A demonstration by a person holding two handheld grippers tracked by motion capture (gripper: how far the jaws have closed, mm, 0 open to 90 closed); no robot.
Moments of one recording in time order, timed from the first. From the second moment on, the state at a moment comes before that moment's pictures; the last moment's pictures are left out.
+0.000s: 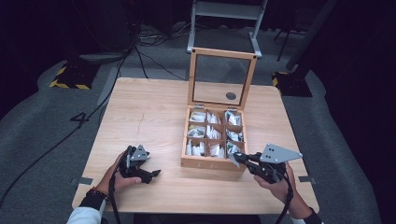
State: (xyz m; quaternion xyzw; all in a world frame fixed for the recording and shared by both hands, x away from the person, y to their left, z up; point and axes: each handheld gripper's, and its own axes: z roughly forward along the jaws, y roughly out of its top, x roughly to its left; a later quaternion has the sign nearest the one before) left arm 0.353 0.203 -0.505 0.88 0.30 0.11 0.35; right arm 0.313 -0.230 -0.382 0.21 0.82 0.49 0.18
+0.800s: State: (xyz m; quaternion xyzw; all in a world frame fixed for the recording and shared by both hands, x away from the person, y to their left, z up) left arm 0.353 0.203 -0.505 0.88 0.30 0.11 0.35; right arm 0.283 -0.186 -0.417 0.13 0.88 0.43 0.14
